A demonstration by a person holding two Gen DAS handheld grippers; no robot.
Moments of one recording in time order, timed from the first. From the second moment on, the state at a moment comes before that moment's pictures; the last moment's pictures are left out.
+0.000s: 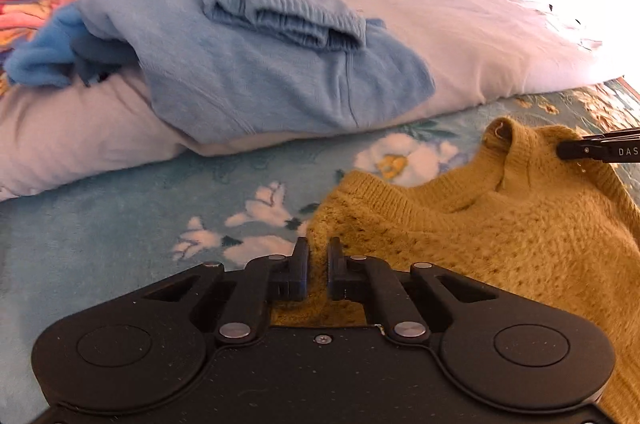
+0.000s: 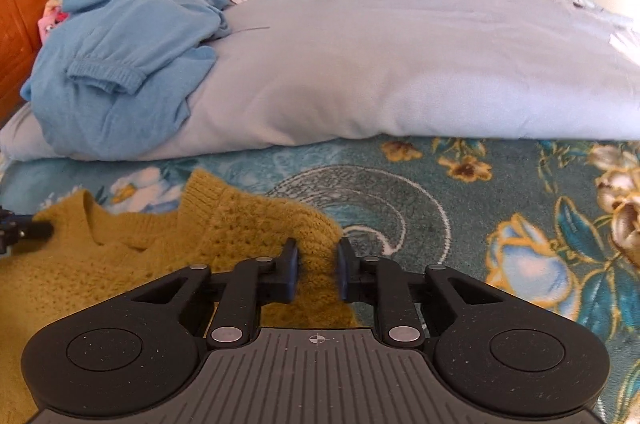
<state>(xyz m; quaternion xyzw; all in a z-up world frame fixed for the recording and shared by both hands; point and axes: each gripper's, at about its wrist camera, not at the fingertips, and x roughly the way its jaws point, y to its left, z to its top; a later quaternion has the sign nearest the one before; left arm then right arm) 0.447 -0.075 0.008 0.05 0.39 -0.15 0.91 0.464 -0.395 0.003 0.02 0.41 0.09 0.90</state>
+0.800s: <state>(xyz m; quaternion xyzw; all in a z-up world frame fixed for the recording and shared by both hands) 0.456 -0.063 0.051 0.01 0.38 -0.03 0.93 0.476 -0.391 0.050 -0.02 0.35 0.03 0.94</state>
